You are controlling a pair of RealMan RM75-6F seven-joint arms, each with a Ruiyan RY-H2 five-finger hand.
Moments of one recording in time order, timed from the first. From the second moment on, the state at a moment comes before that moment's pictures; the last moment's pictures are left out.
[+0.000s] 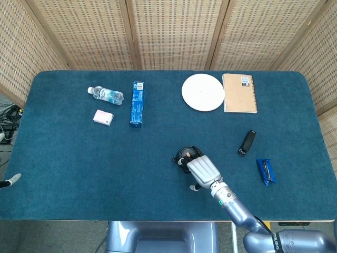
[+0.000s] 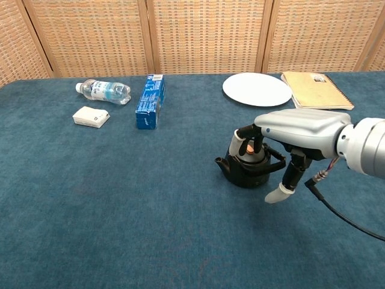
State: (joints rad) left arm -0.10 -0.97 -0.09 -1.65 1.41 1.44 -0.13; right arm 0.70 -1.46 0.12 -1.83 -1.05 0.98 -0.60
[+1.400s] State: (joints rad) left arm -0.10 -0.97 -0.09 -1.64 1.40 1.43 -0.13; right arm 0.77 -1.43 0.09 -1.85 -0.94 1.00 -0.64
